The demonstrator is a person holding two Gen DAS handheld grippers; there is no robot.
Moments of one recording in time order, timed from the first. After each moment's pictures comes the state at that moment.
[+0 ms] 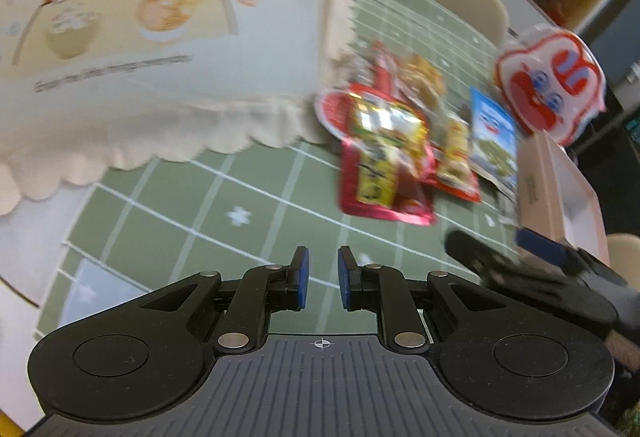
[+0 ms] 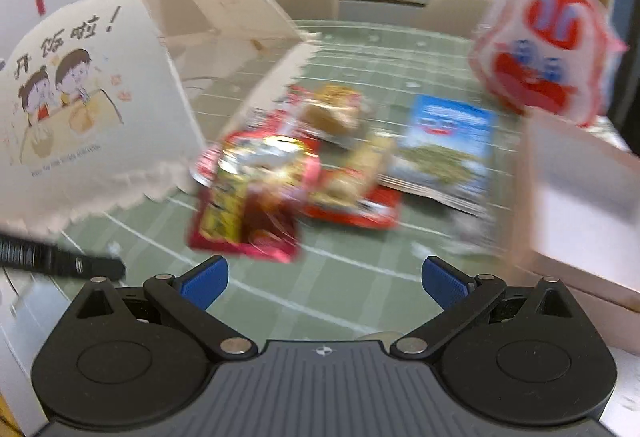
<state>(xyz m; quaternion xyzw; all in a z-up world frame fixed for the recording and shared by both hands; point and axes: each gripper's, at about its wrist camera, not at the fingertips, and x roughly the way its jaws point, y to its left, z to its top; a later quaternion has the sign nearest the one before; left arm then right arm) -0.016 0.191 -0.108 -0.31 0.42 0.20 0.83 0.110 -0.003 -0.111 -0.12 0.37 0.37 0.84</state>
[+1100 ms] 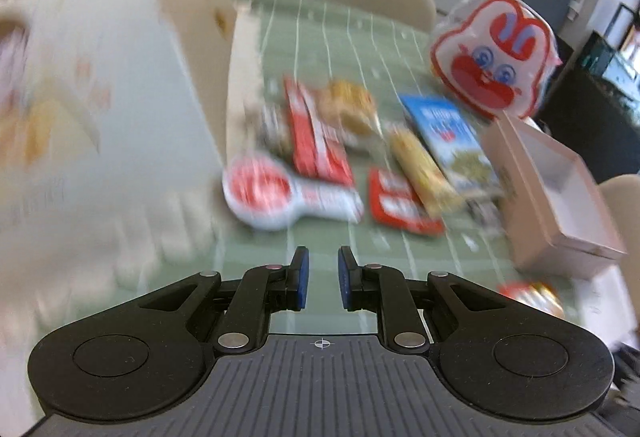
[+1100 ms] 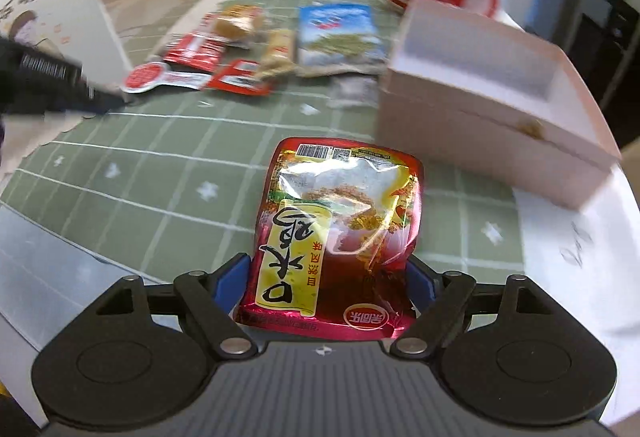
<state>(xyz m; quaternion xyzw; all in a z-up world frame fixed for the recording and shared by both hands) 0.065 0.177 -0.106 -0.17 0.39 0.13 0.90 0.076 -0.104 -0.141 -0.12 0.44 0.25 0.85</state>
